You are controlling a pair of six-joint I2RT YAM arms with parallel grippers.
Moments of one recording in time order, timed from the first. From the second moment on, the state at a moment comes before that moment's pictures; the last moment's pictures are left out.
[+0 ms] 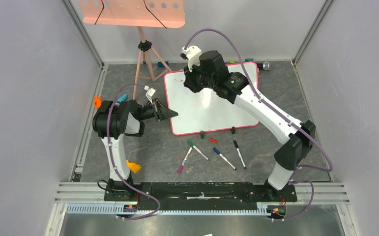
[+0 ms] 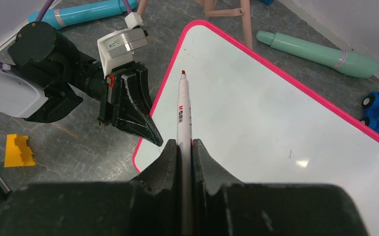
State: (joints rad) left arm -0.07 2.13 0.71 1.52 1.21 -0.82; right arm 0.73 1.72 1.78 -0.53 -0.07 -0.01
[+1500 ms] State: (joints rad) left arm -0.07 2.07 0.61 1.52 1.14 -0.76; right arm 0.80 1.91 1.88 -0.46 0.11 -0.04
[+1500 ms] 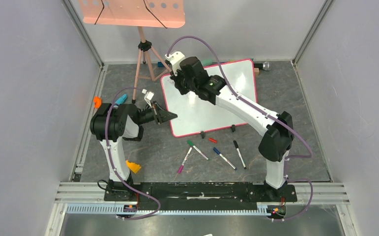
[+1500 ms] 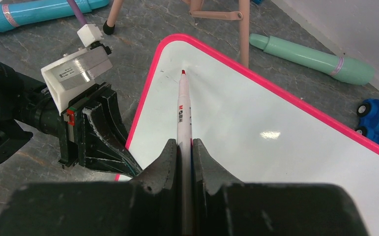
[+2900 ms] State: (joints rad) left arm -0.07 2.07 0.61 1.52 1.13 -0.76; right arm 0.81 1.93 1.83 -0.41 0.13 -0.05
